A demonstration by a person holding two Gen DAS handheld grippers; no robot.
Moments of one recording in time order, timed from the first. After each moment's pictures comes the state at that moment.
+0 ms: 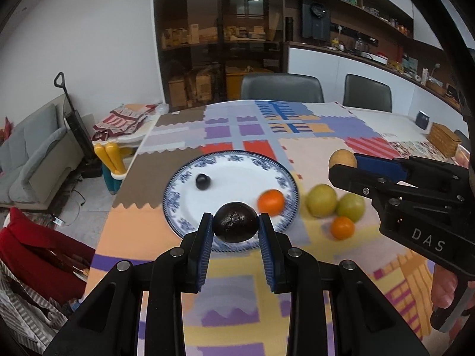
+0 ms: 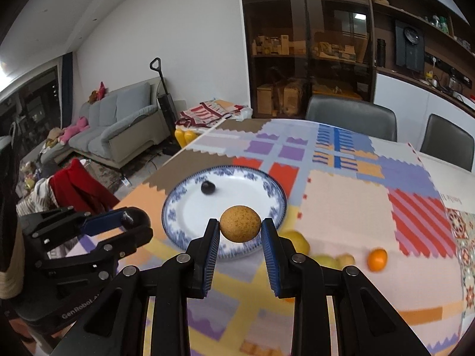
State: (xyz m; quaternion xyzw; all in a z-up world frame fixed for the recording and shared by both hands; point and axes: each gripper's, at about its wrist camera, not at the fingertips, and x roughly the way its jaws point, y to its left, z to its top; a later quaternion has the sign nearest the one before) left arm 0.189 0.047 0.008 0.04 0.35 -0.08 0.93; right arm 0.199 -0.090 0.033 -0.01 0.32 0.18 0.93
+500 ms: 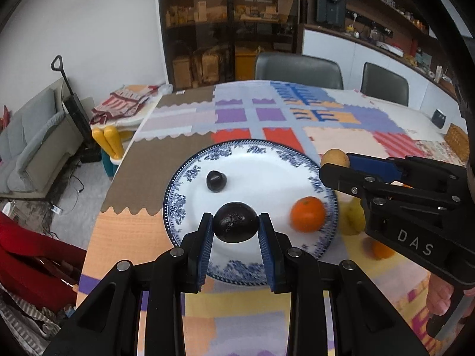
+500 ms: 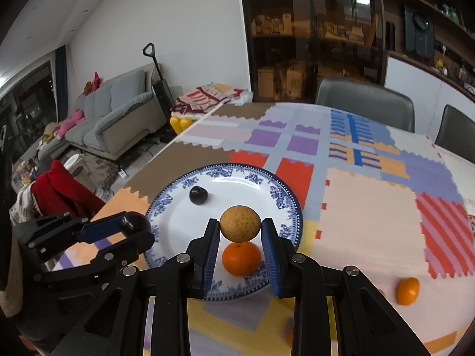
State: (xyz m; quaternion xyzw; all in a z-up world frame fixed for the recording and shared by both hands) left arm 0.264 0.062 -0.033 0.04 0.39 -0.07 0.92; right arm 0.278 -0.063 -0.001 -0.01 0.37 0.18 0.91
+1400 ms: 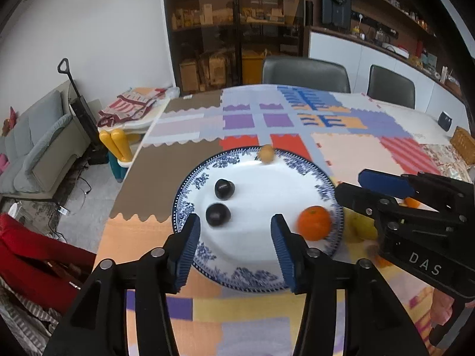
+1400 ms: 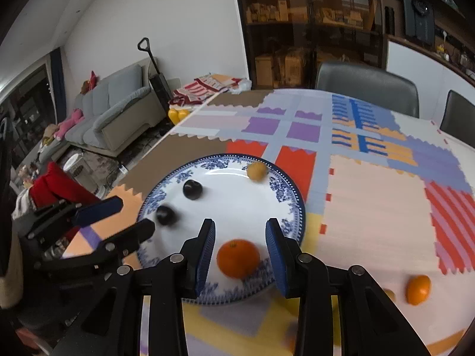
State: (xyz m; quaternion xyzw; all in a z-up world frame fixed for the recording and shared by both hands) left arm 0.256 0.061 -0.015 0.04 0.38 -0.05 0.92; right arm 0.283 -0.070 -0.008 0.00 0.38 0.18 0.91
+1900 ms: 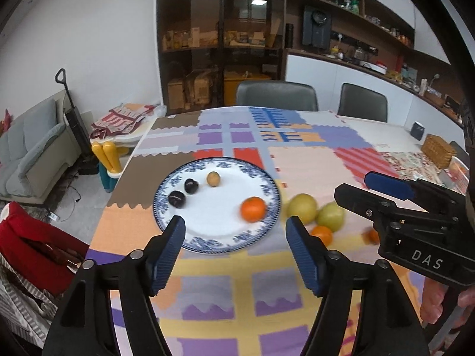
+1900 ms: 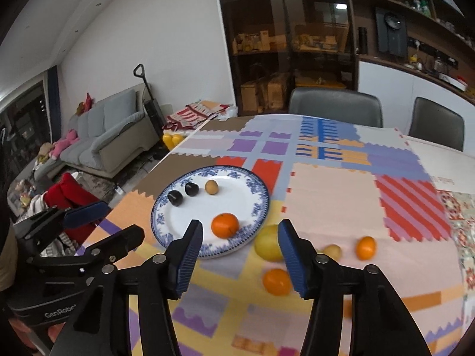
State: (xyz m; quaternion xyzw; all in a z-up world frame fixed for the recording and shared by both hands) left arm 0.170 0.025 0.027 0.02 0.34 -0.09 0.94; right arm 0.189 -0.120 0.038 0.02 0.33 0.14 0.93
